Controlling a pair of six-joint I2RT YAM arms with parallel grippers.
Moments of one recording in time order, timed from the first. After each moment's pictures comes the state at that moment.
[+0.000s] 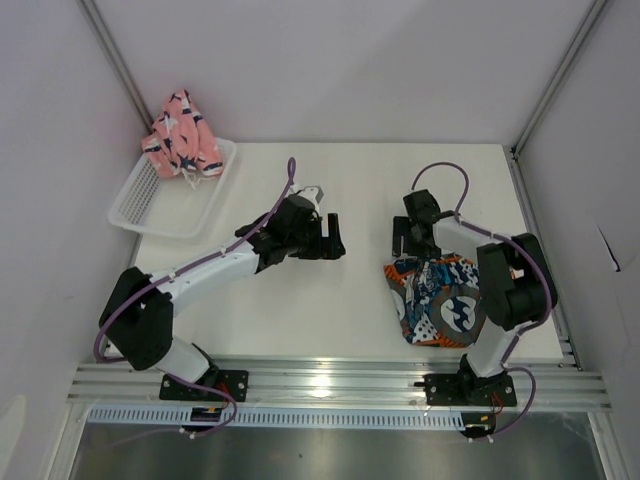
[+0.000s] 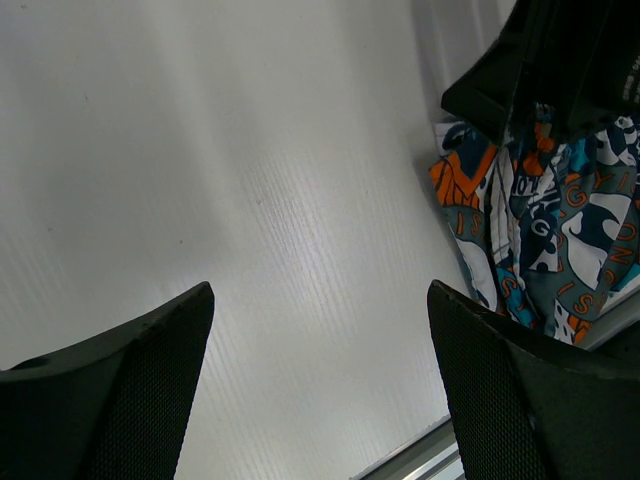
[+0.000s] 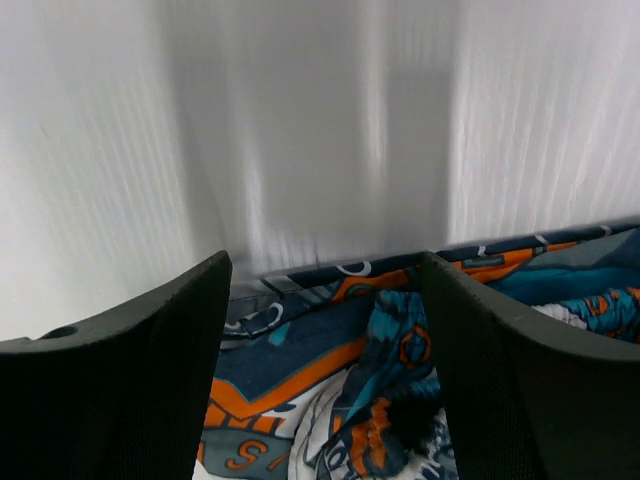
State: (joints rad) left arm -0.71 1.49 1.06 -0.30 0.02 -0.59; right arm 0.32 1.79 1.10 -0.42 0.15 0.33
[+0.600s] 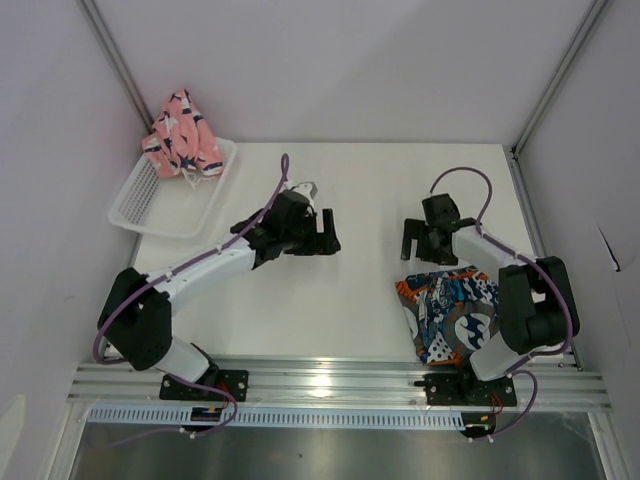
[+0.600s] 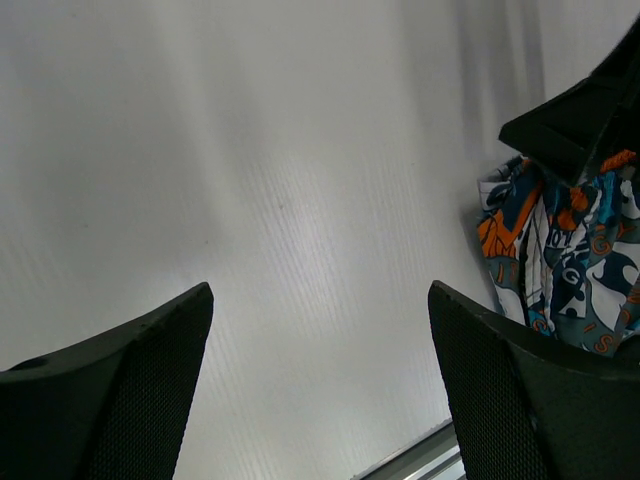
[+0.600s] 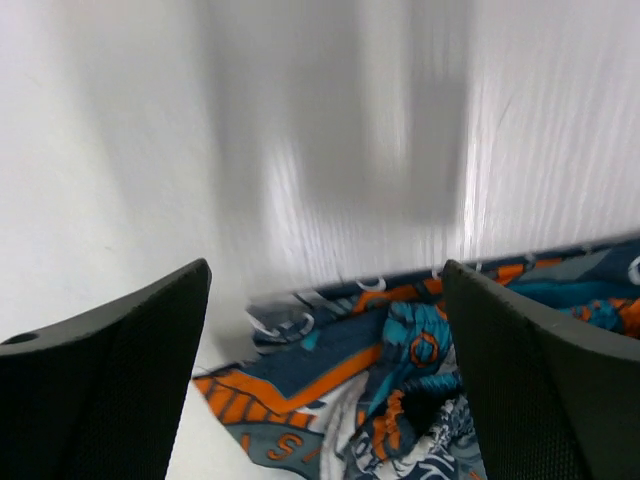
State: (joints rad) left arm -0.68 1.49 1.07 -0.32 0.03 -0.58; right arm 0.25 1.59 0.94 -0.45 0.08 0.34
